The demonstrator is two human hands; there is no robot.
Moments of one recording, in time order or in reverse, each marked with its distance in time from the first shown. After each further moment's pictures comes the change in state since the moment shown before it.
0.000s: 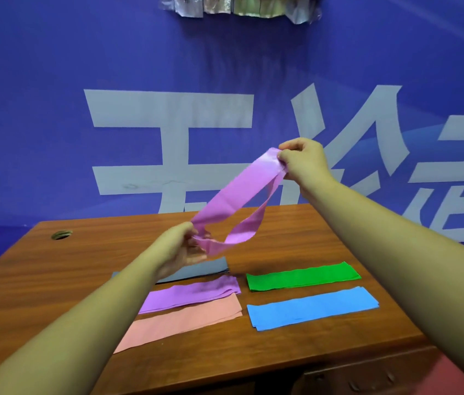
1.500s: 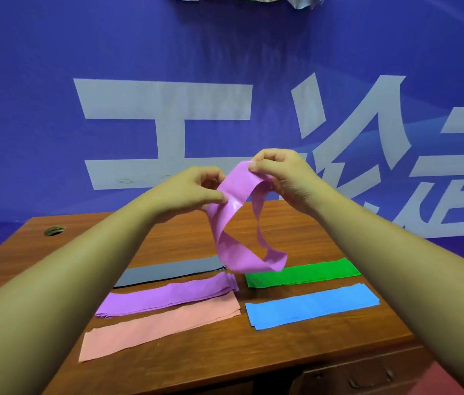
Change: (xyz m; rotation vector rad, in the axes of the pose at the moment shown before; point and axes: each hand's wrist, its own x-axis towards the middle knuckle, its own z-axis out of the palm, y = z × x) left_hand -0.029 0.096 0.045 0.773 -0.181 0.438; right_hand -0.031 0.010 0.008 0.180 -0.562 -0.103
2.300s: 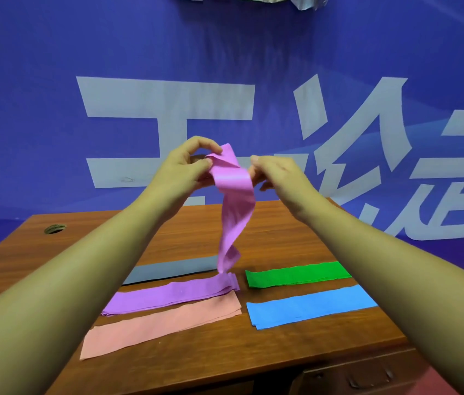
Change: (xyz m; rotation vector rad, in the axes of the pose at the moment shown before) left_hand -0.001 0.009 0.002 -0.380 0.372 0.175; right_hand -0.010 0.001 0.015 -0.220 0.040 -0.070
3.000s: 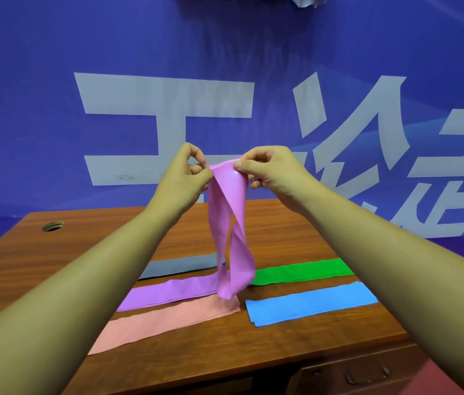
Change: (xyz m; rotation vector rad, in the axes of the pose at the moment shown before) left_hand -0.002 -0.025 0.000 0.148 0.096 -0.020; right_hand 0.011 -0.010 0.006 0.028 0.036 0.076
